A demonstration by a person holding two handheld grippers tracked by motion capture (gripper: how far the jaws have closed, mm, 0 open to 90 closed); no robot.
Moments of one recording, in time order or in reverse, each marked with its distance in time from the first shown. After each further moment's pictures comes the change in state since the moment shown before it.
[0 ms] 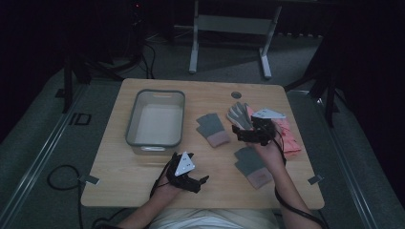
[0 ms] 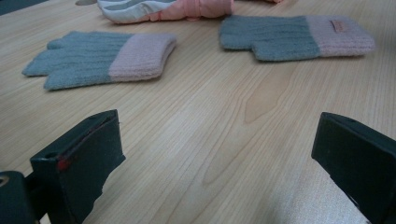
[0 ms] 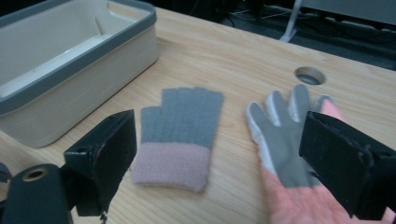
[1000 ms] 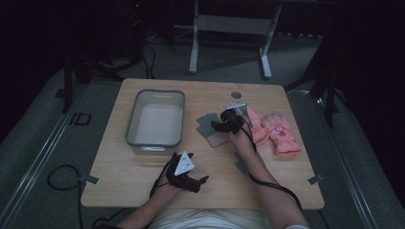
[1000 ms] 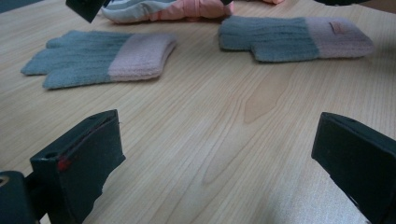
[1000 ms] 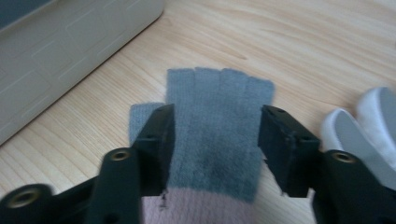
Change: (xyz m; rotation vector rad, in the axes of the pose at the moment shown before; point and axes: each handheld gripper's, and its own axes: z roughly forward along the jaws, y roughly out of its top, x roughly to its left) left arm 0.001 0.000 0.000 0.002 -0.006 -0.007; right arm 0.015 0.003 0.126 0.208 0.058 -0.032
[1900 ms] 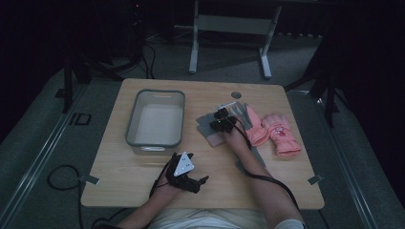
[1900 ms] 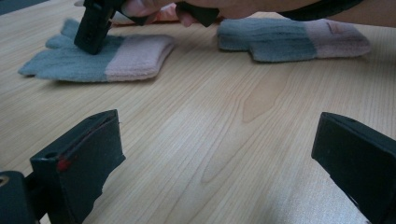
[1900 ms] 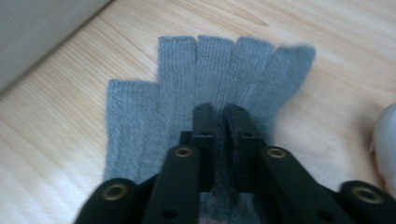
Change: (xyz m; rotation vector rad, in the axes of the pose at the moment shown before) left arm -0.001 -0.001 -0.001 -0.009 -0.003 0.000; right arm 0.000 0.002 0.039 0.141 0.018 0.008
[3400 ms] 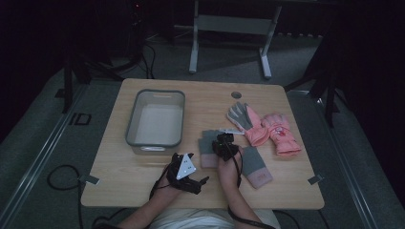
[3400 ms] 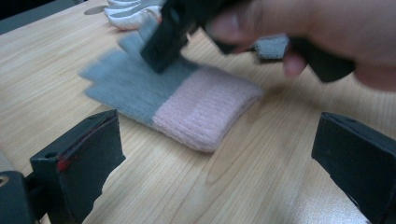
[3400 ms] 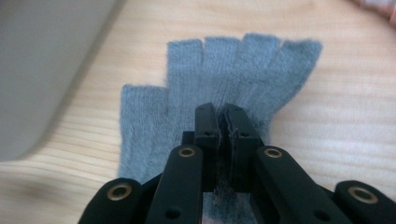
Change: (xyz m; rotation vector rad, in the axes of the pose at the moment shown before) left arm -0.006 0.000 0.001 0.004 0.049 0.059; right arm 0.079 -0.071 -0.055 -0.133 -0.161 0.402
